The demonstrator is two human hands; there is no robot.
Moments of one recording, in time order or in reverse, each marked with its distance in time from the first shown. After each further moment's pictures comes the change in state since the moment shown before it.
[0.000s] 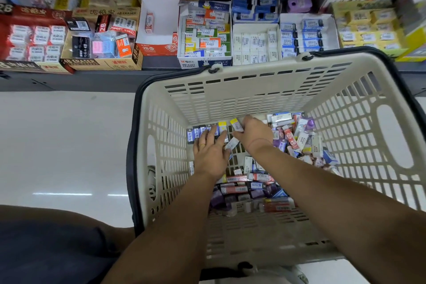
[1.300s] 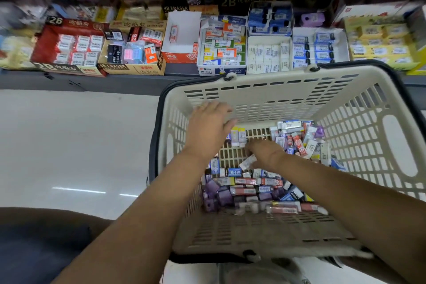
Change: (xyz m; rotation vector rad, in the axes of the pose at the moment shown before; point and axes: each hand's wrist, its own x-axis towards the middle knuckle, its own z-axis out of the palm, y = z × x) left_hand -0.022 0.024 -0.128 0.052 0.423 0.294; right_hand -0.025 0.020 -0.010 -0.323 -0.408 -0.483
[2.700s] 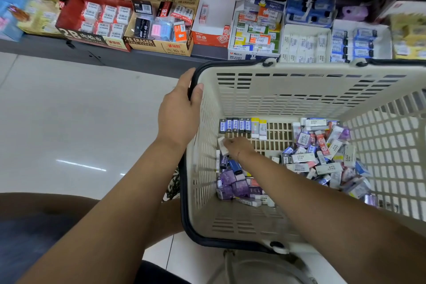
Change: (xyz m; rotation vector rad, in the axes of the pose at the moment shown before) left_hand -0.035 -0.066 -0.052 -0.384 0.188 -0.491; right_hand 0.055 -0.111 0.021 0.916 0.025 0.407
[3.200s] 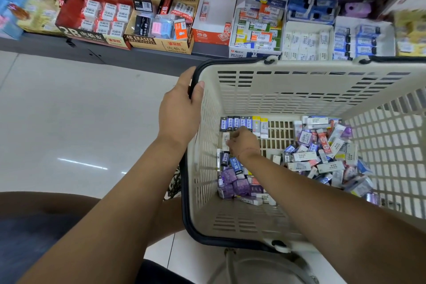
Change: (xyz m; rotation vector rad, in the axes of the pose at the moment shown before) left_hand 0.000 0.001 -0.001 -0.021 0.003 -0.016; right_hand 0.001 0.006 -0.003 -0.044 0.199 -0.113
